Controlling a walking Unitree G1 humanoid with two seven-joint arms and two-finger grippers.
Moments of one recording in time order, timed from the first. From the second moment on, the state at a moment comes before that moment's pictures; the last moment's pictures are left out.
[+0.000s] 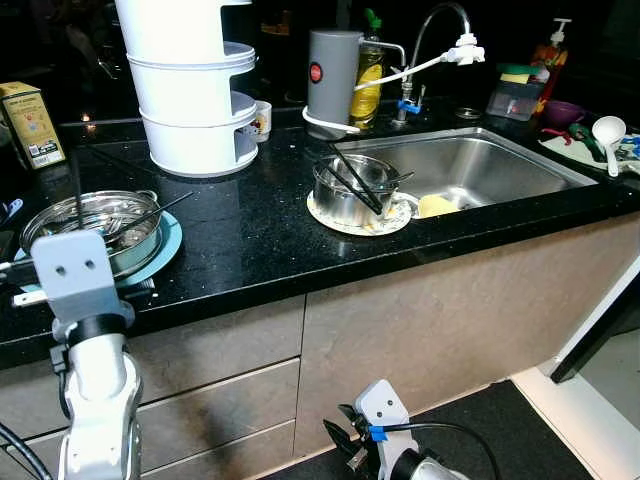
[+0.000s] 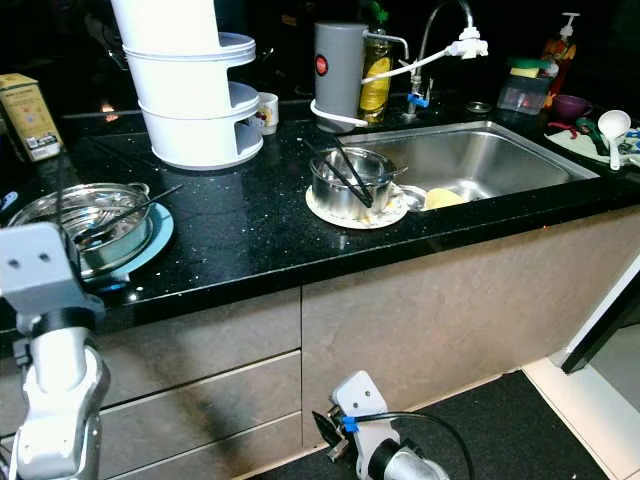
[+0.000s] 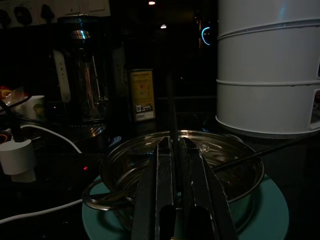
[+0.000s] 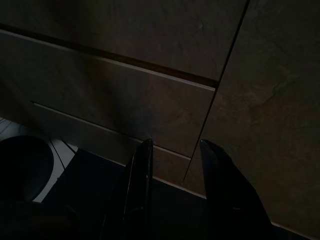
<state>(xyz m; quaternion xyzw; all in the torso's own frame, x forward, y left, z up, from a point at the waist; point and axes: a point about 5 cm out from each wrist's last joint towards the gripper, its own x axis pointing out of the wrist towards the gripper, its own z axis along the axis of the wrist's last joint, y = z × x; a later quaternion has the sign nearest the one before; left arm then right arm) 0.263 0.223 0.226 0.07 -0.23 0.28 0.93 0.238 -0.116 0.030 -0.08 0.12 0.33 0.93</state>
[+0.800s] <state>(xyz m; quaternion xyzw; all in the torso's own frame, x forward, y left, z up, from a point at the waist) 0.278 0.201 0.264 -0.15 -0.30 0.01 0.94 0.241 -0.113 0.035 -0.06 0.11 0.34 0.93</state>
